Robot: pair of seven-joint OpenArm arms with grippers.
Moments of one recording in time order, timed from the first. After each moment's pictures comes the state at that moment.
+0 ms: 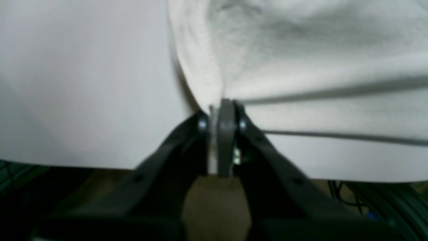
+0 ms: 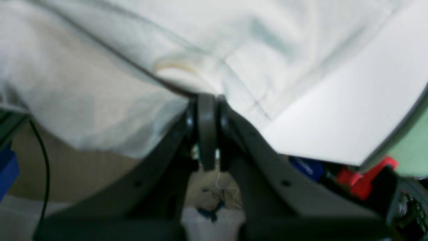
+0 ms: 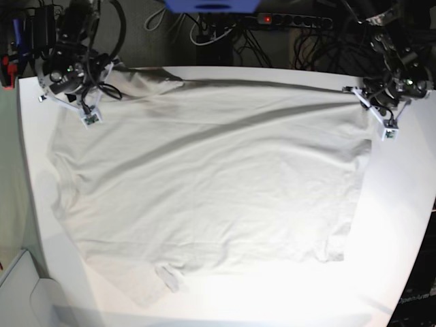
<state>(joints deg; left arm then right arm) 8.2 -7.7 -35.5 93.0 -8.2 -33.8 65.3 -15.2 -1.4 22.5 108.8 -12.0 40.1 -71.3</state>
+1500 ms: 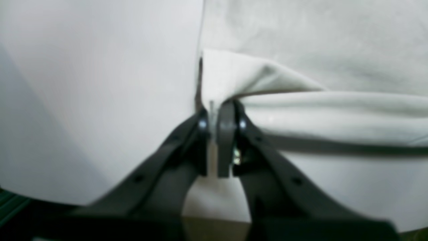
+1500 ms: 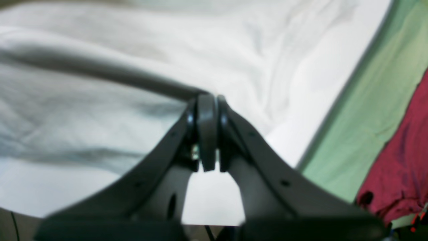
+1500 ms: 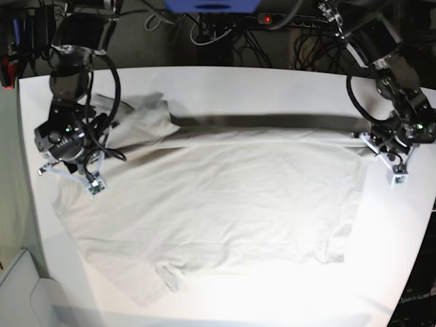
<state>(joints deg) -7.3 -8.1 -35.7 91.1 -6.6 -33.2 72.7 3.4 4.1 13.5 103.1 -12.3 40.1 -71.8</state>
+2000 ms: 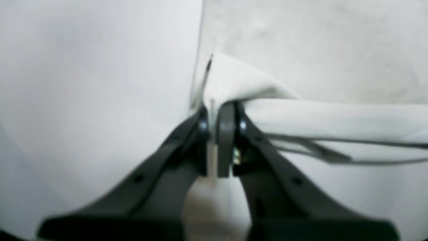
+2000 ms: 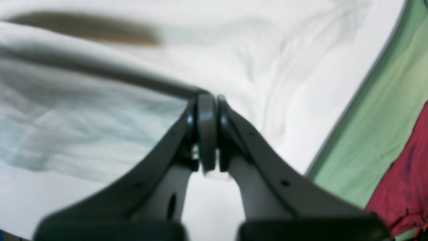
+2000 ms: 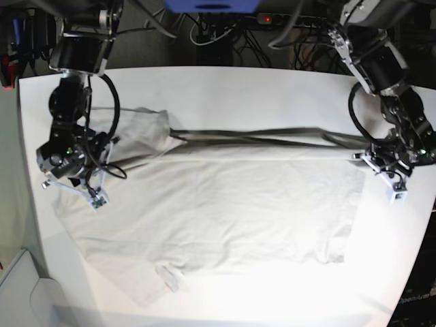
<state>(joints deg) -16.2 -10.3 -35.7 77.7 -6.3 -33.2 70.6 9.7 4.9 13.3 93.8 -12.2 40.1 -68.9</state>
